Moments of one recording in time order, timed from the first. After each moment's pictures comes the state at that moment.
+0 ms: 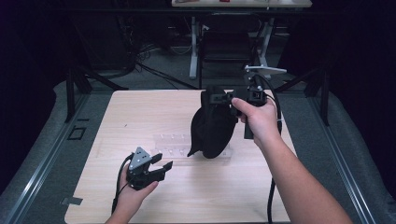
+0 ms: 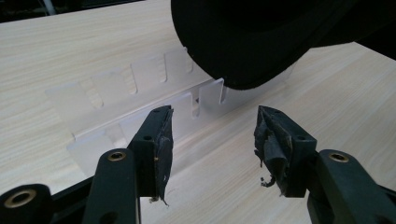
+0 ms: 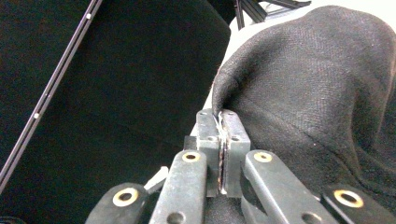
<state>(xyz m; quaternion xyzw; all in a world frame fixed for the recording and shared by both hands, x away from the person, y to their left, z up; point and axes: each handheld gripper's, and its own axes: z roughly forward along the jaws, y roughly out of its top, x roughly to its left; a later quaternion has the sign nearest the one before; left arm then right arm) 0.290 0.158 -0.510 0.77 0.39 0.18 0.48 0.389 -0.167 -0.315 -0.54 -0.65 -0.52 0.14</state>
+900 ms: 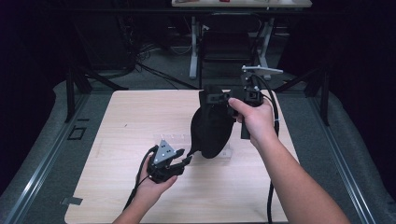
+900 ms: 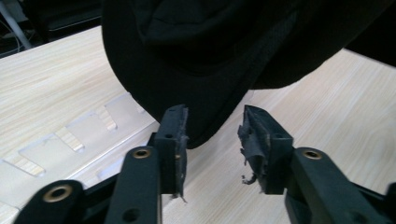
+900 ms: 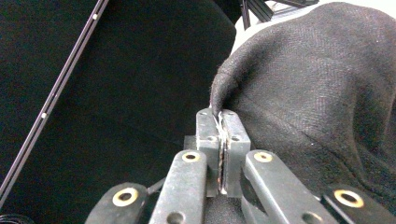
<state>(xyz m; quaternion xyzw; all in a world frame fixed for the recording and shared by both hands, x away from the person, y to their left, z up) 0.298 0.099 -0.489 0.80 0.33 0.19 0.47 0.390 -0.160 -0.317 -0.54 -0.65 -0.52 0.15</state>
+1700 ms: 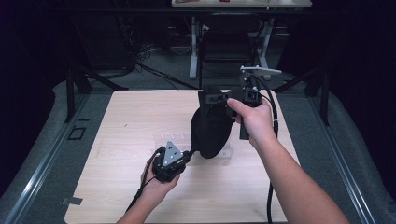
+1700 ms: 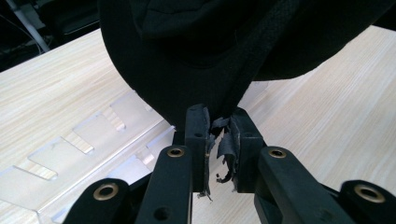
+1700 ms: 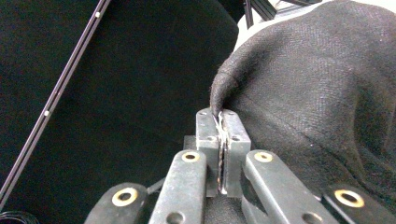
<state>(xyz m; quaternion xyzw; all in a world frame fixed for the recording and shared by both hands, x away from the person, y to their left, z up) 0.299 0.090 -0.496 0.81 0.31 0.22 0.44 0.389 -0.157 -0.317 -0.53 -0.65 -0.53 0.15</state>
